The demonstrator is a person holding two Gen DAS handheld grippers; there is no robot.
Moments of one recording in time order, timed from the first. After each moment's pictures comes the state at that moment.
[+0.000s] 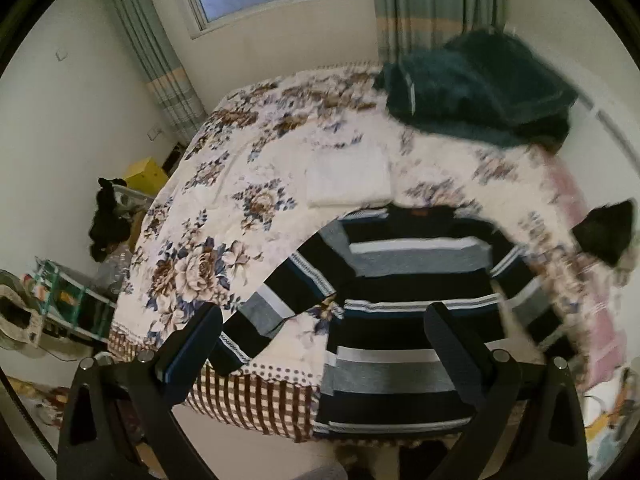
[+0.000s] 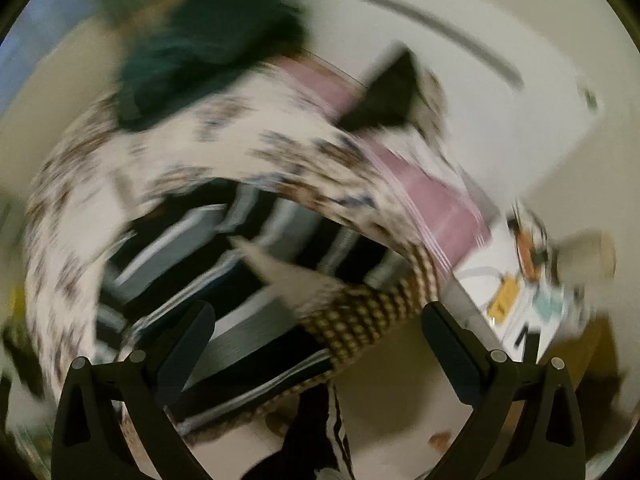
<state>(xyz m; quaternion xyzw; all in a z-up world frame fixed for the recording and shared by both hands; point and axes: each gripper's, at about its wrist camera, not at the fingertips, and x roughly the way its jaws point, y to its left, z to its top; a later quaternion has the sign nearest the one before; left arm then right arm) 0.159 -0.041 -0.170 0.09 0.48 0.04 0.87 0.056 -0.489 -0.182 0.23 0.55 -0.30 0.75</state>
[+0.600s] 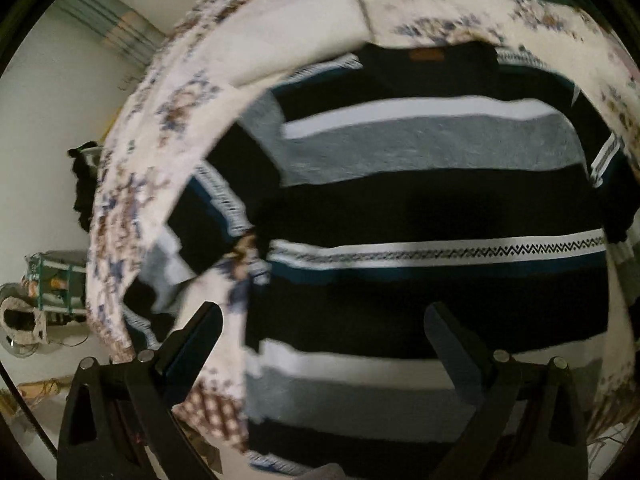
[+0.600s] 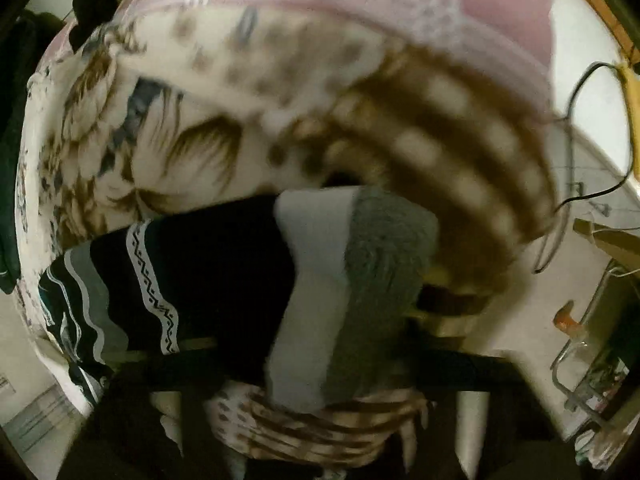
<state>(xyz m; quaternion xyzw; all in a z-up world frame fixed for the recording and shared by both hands) 0.263 -0.133 -0.477 0.15 0.62 0.07 0.77 0.024 -0.693 -0.628 0.52 0.55 -0.35 0.54</state>
